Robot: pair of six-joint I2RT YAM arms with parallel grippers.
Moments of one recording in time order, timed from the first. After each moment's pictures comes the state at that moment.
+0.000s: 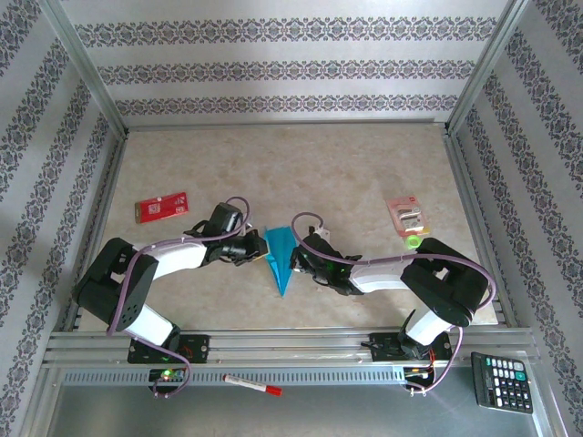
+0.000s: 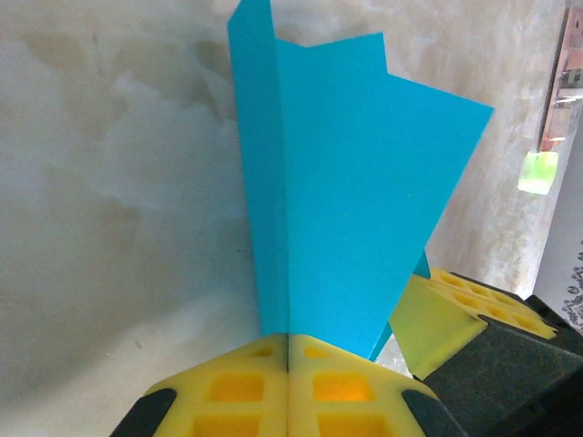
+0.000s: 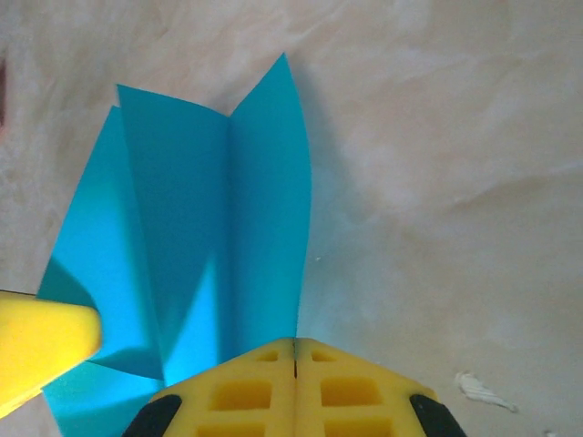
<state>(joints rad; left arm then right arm) -0.45 1.53 0.64 -0.01 0.52 -0.85 0.91 1.60 0.55 0.31 0.16 1.07</state>
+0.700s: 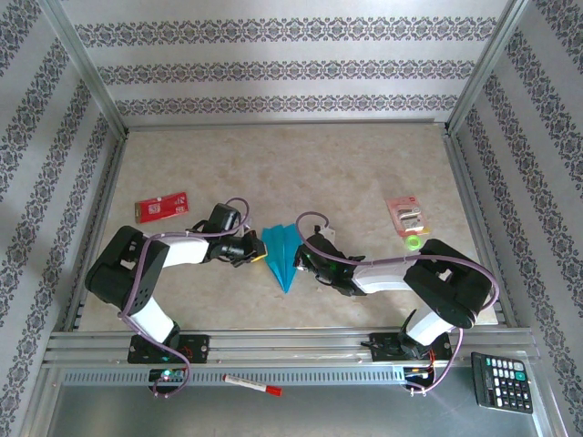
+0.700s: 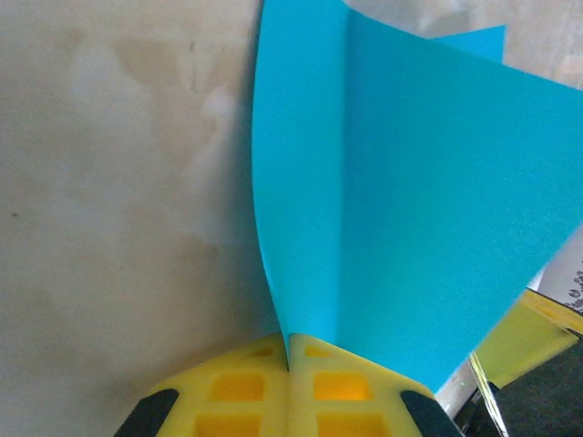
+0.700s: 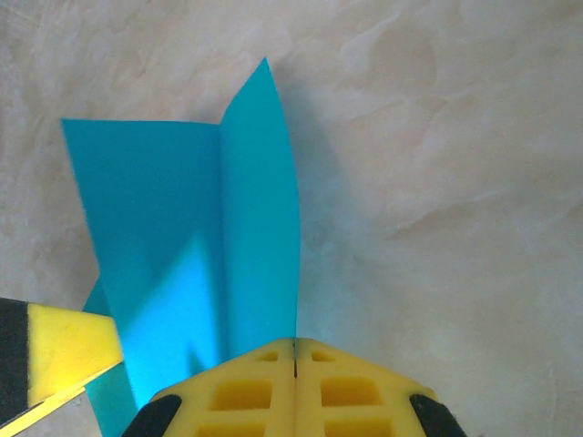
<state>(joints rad) -0.40 1.64 0.64 0.04 0.58 -0.84 0.90 1.58 0.53 0.31 0.20 1.09</state>
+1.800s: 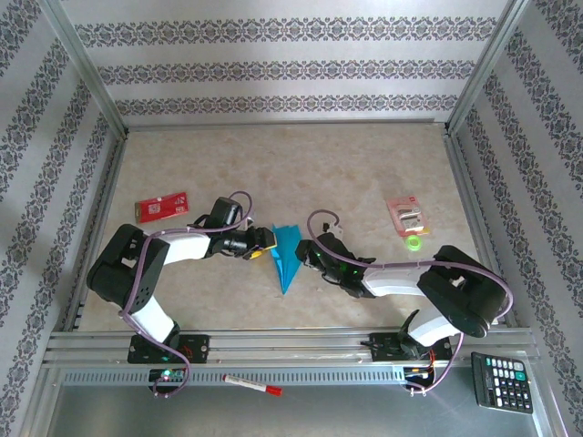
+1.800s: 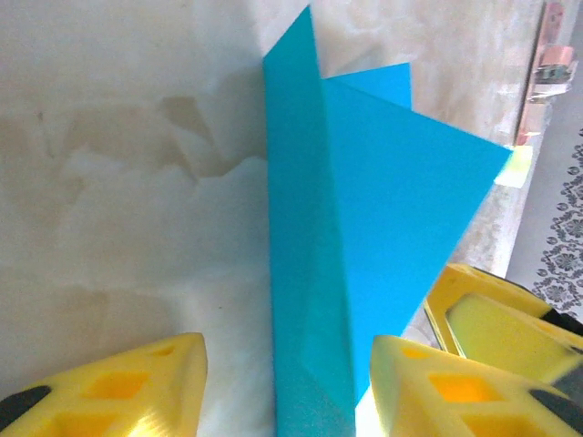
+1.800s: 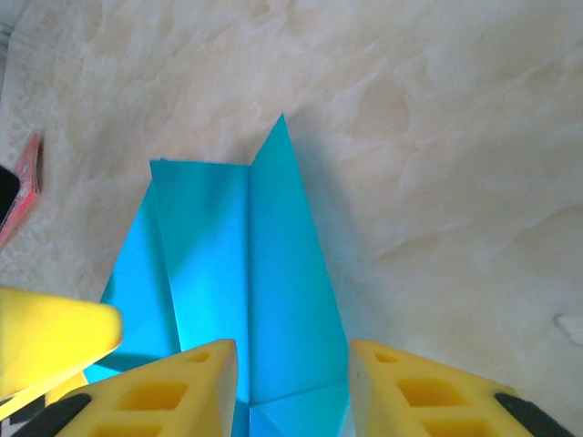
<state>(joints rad) -0.40 1.64 0.69 0.04 0.63 -0.81 0.84 1.48 0.46 0.36 0.17 1.10</state>
